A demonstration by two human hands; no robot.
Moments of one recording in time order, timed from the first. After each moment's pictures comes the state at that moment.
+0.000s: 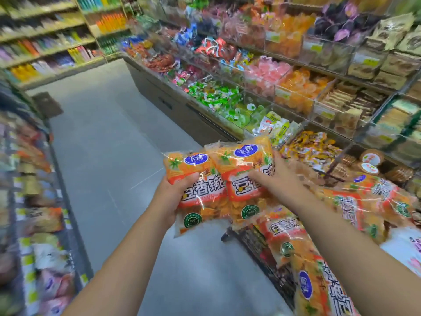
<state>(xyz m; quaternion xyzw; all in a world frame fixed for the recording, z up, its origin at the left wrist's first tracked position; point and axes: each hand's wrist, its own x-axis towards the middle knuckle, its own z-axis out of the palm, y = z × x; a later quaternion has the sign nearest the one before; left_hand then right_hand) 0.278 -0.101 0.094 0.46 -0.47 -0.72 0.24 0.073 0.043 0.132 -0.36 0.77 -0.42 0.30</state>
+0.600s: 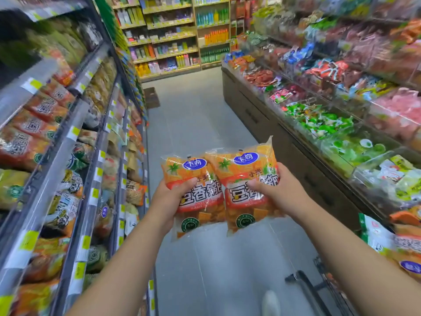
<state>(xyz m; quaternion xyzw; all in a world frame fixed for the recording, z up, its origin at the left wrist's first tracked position) 0.549 -0.240 0.116 0.52 -0.41 -0.61 0.44 0.294 -0.179 0.135 -0.45 0.63 -0.45 0.44</state>
